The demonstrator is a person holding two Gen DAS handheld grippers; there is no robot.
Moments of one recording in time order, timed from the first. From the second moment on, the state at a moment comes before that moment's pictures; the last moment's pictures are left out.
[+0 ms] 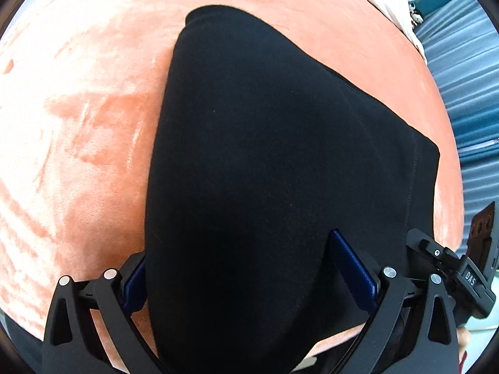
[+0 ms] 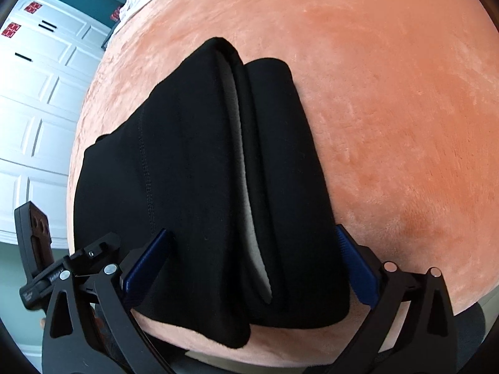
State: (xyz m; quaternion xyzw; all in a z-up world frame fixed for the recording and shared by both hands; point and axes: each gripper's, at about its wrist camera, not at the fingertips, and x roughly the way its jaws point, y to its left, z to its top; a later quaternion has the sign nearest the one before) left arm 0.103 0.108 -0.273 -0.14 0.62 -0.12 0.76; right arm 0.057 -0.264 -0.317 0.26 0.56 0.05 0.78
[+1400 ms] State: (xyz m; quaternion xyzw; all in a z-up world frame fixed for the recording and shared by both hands) left arm -0.051 0.121 -0.090 -0.13 0.50 -0.17 0.84; right arm -0.070 -0.241 -0.161 0.26 0.44 0.13 0.85
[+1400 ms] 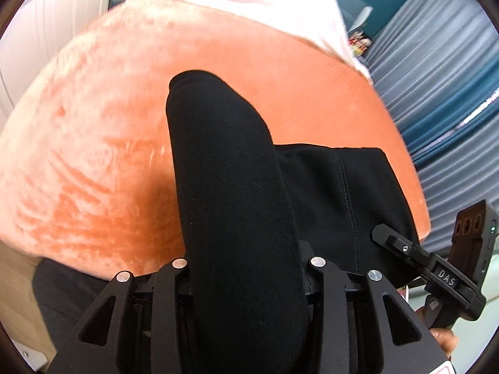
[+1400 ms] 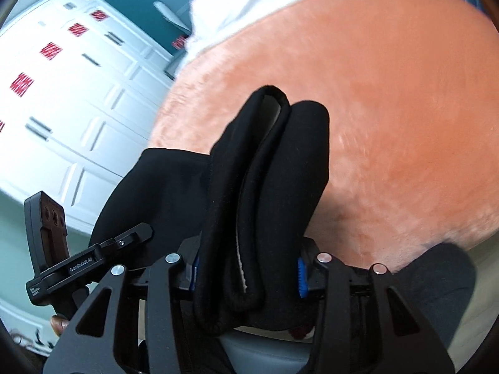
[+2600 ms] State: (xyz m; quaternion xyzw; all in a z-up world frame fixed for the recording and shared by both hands) left arm 0.379 0.025 -0.003 -0.08 0.30 -0.15 0.94; right arm 0.334 -0.288 -0.052 0.25 0.24 0.17 0.92
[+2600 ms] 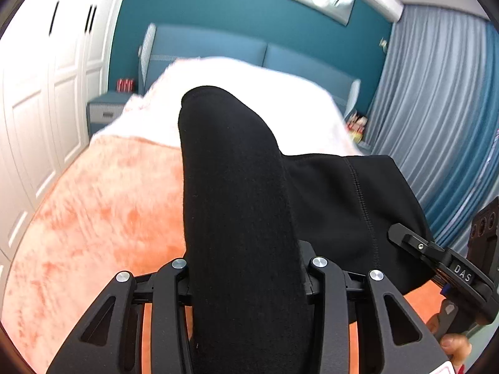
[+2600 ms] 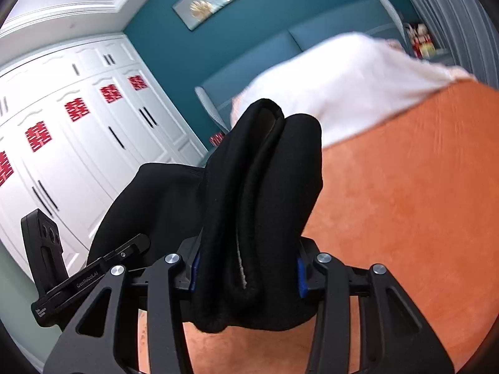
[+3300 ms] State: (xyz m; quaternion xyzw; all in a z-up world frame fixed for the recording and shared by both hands) left arm 0.421 0.034 -0.252 -0.07 0.46 -0.09 0.88; right arm 0.382 -0.302 -0.315 0.31 0.38 0.11 0.86
